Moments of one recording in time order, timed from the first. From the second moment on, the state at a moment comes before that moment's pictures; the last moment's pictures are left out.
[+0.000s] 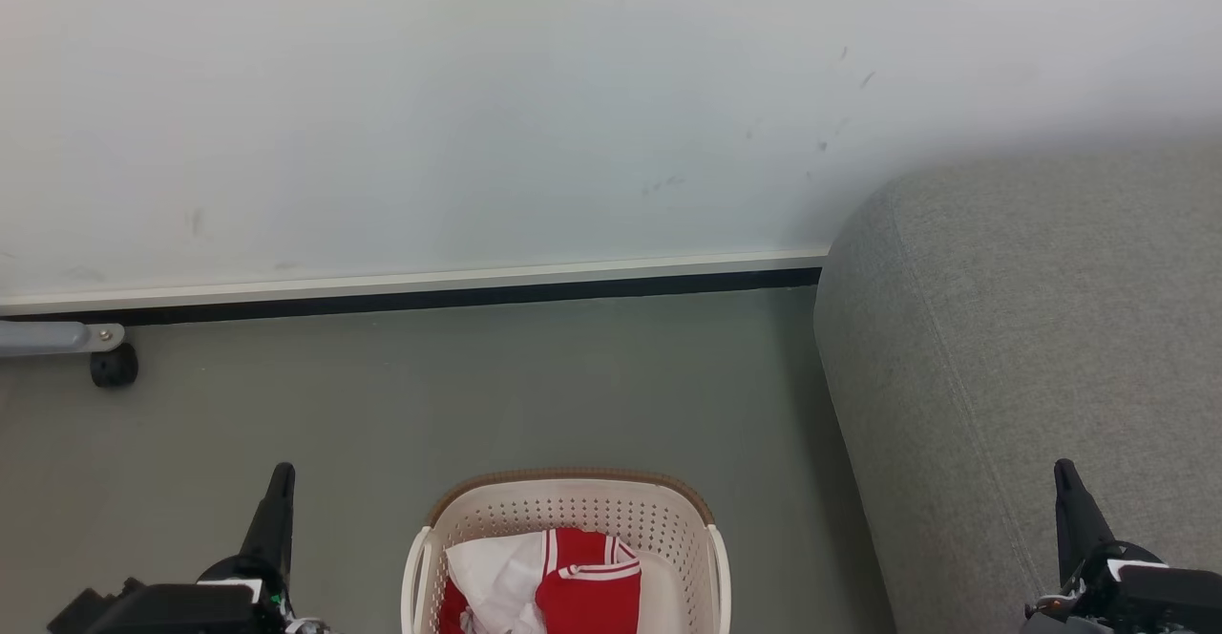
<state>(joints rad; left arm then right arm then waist) -0.08 0.04 0.09 0.29 -1.60 -0.12 0.11 -0.09 -0.04 -0.13 0.30 1.60 0.12 0.11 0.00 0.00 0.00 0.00</state>
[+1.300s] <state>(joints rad) -0.08 0.04 0.09 0.29 -1.60 -0.12 0.11 -0.09 -0.04 -0.13 0.30 1.60 0.12 0.11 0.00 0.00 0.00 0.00</state>
